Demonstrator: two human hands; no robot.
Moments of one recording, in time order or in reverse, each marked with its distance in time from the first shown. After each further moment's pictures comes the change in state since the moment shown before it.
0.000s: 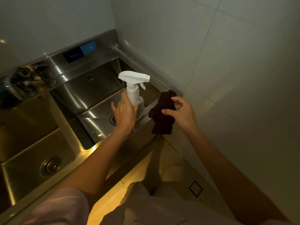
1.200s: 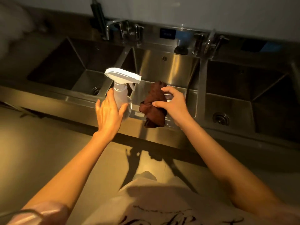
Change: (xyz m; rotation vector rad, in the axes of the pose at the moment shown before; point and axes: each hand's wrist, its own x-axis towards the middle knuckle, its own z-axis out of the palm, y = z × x) left_hand -0.329 -0.221 -0.301 0.423 0.535 -0.716; right_hand -0.222 0.000 0.374 -0.181 -1.041 -0.310
